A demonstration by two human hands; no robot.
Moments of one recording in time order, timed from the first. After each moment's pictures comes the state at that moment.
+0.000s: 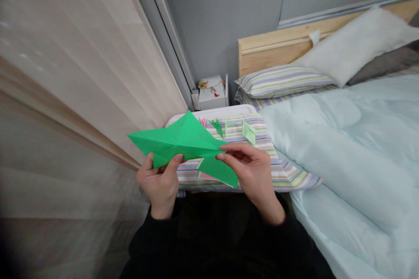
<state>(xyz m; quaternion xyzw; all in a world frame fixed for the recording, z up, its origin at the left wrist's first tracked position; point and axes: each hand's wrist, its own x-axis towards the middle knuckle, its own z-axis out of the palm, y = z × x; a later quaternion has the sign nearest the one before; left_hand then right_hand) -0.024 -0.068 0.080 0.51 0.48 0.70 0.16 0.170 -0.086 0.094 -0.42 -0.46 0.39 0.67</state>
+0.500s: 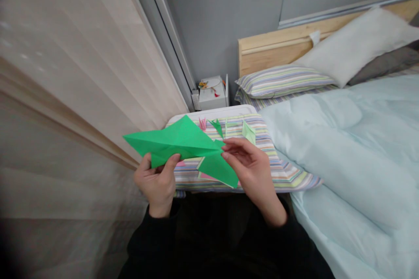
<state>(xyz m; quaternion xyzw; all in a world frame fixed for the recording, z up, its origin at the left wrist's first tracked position) -0.031 -0.065 0.080 0.52 0.49 0.69 0.12 0.174 -0.085 0.085 -0.40 -0.47 0.42 0.66</state>
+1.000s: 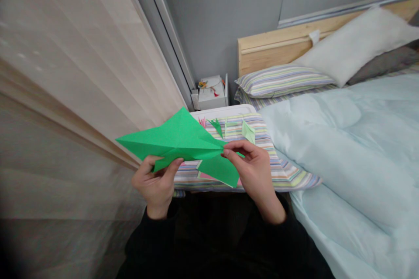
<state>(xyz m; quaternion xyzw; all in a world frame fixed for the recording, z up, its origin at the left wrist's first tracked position) -0.041 -0.070 0.079 0.60 0.48 0.64 0.01 0.176 -0.080 0.086 -0.43 -0.45 0.42 0.66</state>
